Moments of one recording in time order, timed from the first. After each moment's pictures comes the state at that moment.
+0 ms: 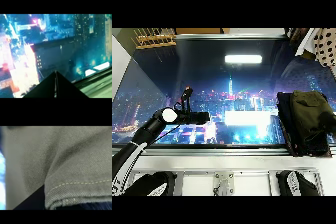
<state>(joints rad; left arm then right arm) -0.36 -1.11 0.75 0.94 -0.79 -1.54 -0.66 -0.75 0.79 -1.38 1.16 1.67</state>
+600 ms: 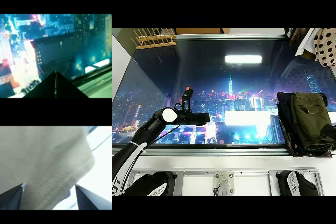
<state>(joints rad) -0.36 -1.11 0.75 0.94 -0.81 -1.54 -0.67 -0.73 0.77 -1.69 1.22 1.67</state>
